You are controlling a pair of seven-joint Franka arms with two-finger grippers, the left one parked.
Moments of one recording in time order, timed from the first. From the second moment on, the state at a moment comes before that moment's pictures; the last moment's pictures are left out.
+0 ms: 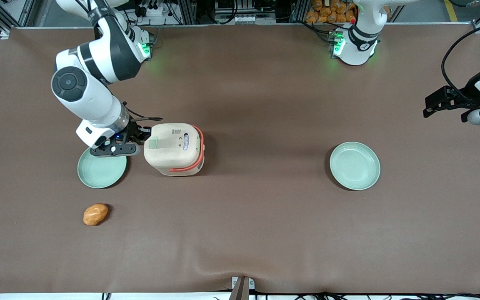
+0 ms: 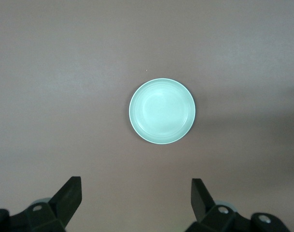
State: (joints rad) arm 0.24 0.13 0.11 -1.95 0.02 2.05 0.29
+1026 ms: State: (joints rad) arm 0.26 0.15 0.11 -2.03 0.02 2.16 0.29
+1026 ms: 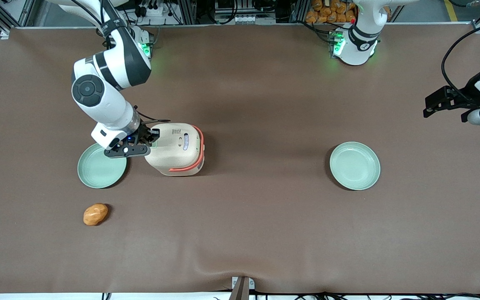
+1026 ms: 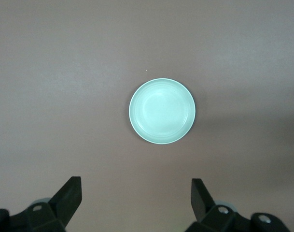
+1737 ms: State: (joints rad) arm 0.27 0.16 0.11 -2.06 0.02 2.21 0.29
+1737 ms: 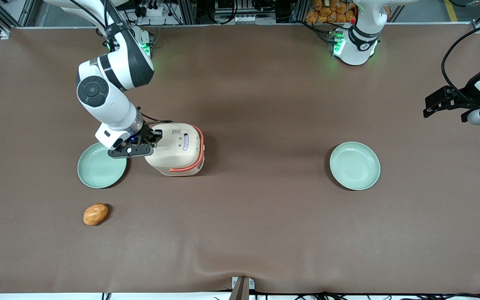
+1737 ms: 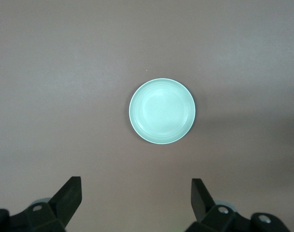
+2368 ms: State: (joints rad) arm 0.26 0.14 0.10 -1.74 0.02 1.81 0.29
